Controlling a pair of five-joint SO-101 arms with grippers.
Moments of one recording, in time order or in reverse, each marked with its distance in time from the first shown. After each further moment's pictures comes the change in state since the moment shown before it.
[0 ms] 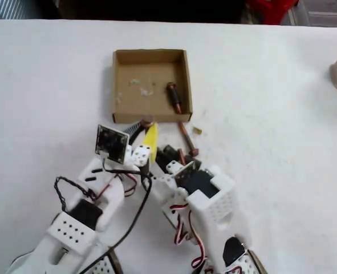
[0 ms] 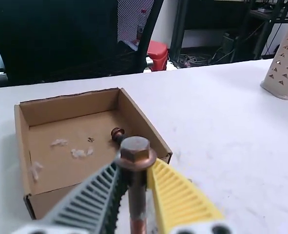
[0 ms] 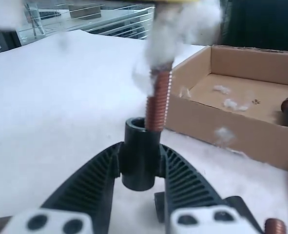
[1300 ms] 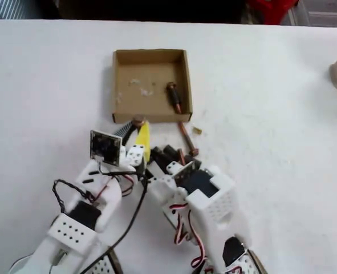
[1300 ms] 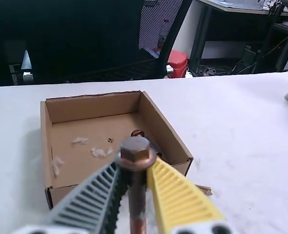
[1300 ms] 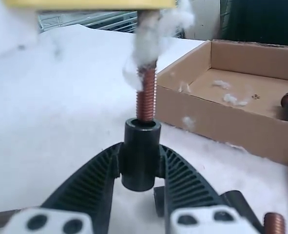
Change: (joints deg) left arm -2.4 -0.2 3.6 -2.2 2.2; right arm 0.0 0.1 0.2 0.0 0.1
